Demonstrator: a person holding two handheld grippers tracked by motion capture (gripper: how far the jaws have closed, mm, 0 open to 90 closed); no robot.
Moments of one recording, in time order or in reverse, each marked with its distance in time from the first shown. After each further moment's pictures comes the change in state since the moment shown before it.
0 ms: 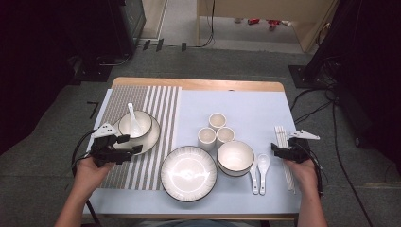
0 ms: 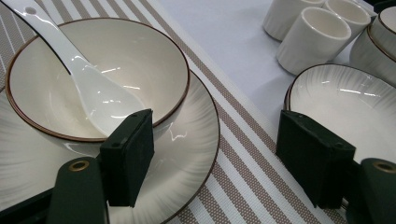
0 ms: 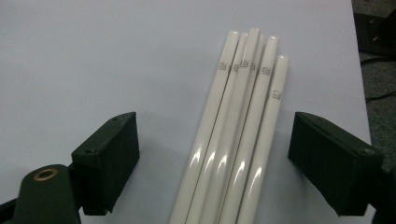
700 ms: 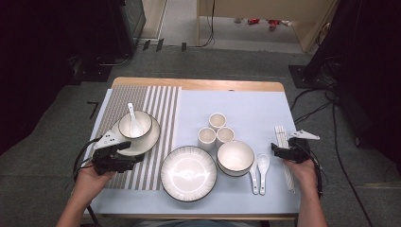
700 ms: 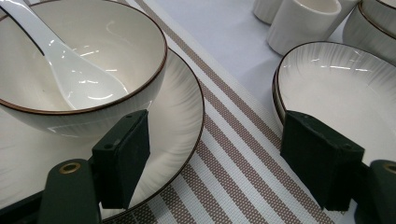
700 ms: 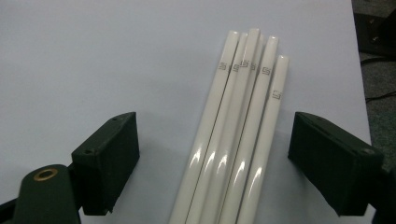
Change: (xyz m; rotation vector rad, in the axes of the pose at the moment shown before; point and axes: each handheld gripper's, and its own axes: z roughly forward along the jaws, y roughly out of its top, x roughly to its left) left arm -0.012 -0.020 0.001 -0.006 -0.007 0.046; right arm 0.000 0.000 0.000 0.001 0.000 0.001
